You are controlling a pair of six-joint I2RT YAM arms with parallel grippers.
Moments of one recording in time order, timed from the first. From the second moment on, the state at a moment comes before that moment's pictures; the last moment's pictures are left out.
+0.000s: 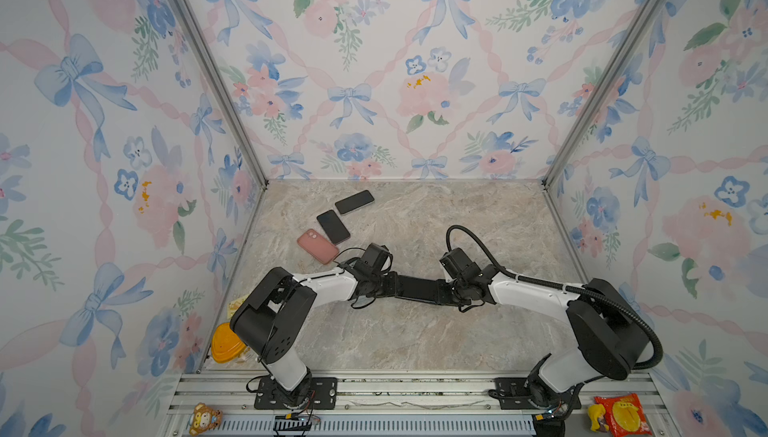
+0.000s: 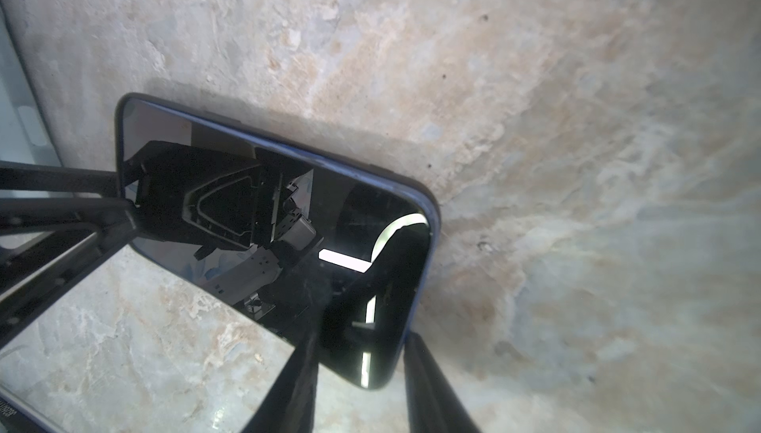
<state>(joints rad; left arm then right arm) -0.62 1.66 0.78 -0.10 0.27 -0.65 0.70 1.56 0.82 -0.40 -0.11 0.67</state>
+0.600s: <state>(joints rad) -0.63 1.66 0.78 -0.10 0.26 -0.65 0.71 1.57 0.82 -0.39 -0.10 0.70</state>
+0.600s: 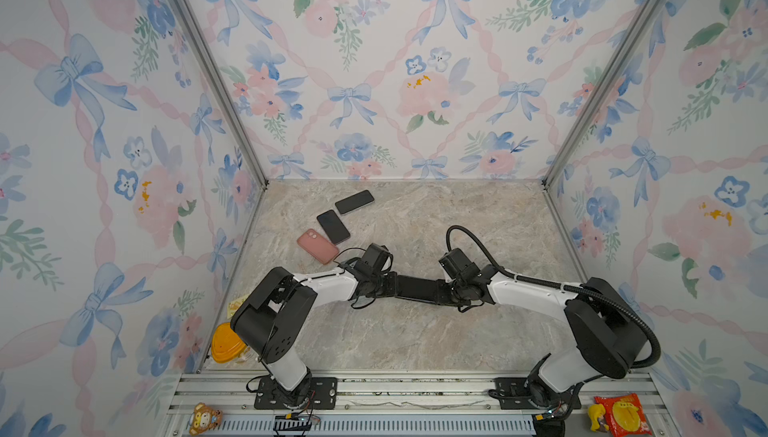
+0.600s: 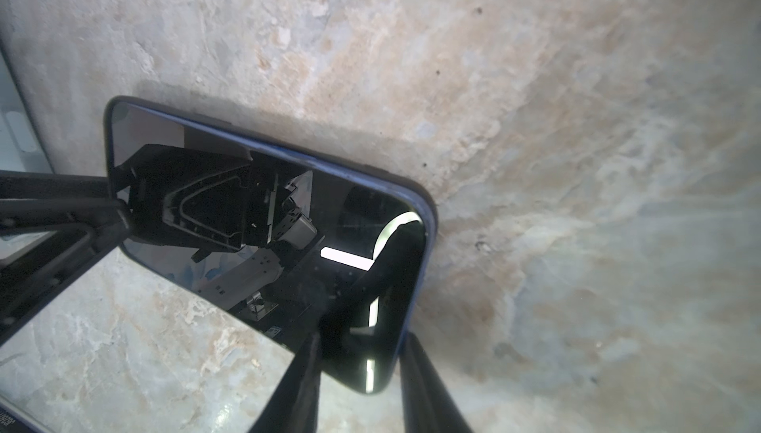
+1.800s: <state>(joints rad) -0.63 1.65 0.78 -0.10 0.21 -0.65 0.76 1.57 0.83 -0.42 -0.03 0.72</state>
